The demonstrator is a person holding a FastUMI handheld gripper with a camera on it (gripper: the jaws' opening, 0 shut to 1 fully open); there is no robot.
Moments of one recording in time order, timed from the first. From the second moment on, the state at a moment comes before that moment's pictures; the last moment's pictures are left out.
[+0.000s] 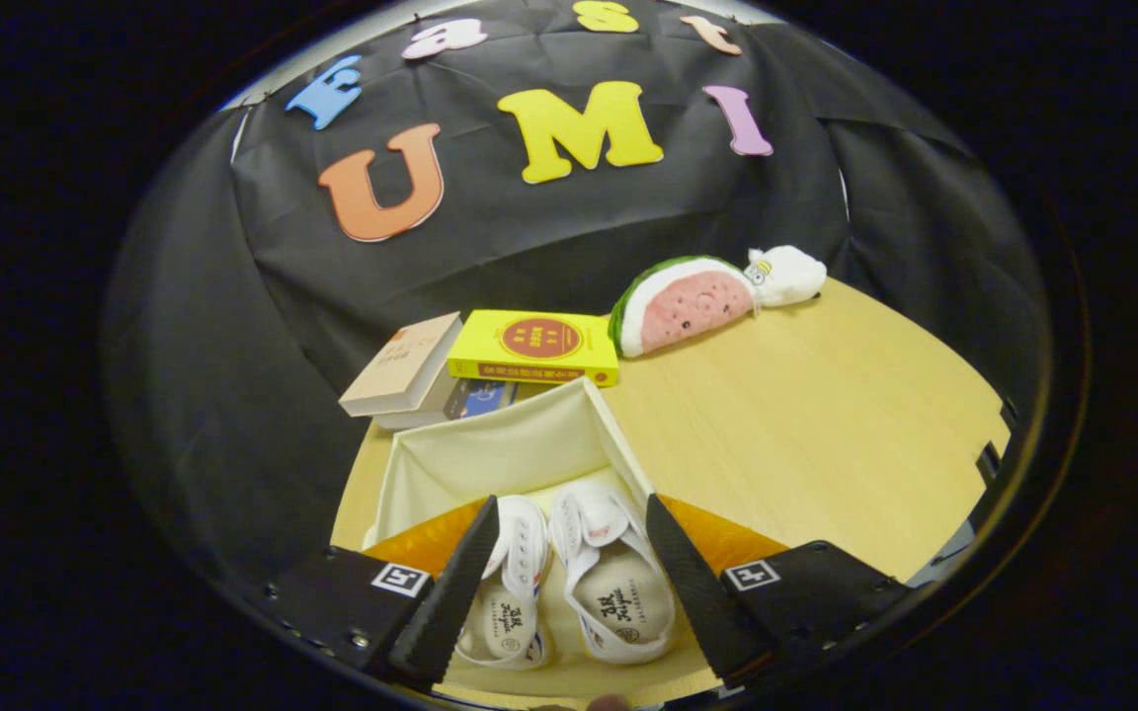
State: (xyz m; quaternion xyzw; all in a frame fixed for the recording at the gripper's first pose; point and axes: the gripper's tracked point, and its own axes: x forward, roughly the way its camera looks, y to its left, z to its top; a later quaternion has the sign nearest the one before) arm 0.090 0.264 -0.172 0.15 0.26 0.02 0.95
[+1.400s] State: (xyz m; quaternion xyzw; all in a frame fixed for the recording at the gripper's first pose) arm 0.001 0.002 0.042 0.06 0.05 0.04 1.00
